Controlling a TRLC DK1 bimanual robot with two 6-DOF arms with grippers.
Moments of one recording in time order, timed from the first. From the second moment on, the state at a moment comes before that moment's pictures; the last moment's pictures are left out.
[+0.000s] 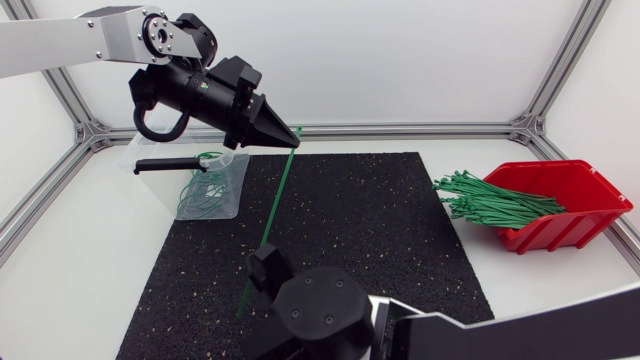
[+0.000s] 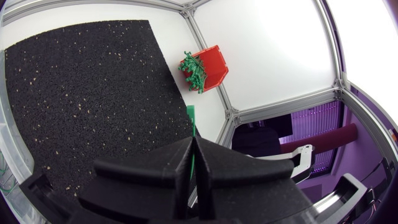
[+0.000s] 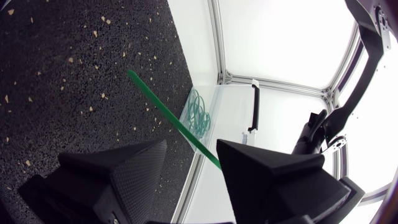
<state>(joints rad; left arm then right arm) -0.28 1.97 1.75 -1.05 1.05 0.03 1.22 1.71 0.61 0.70 0.44 -1.47</state>
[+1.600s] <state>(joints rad) -0.28 1.99 1.76 -1.14 1.08 0.09 1.28 1.78 0.61 0.78 0.43 -1.49</state>
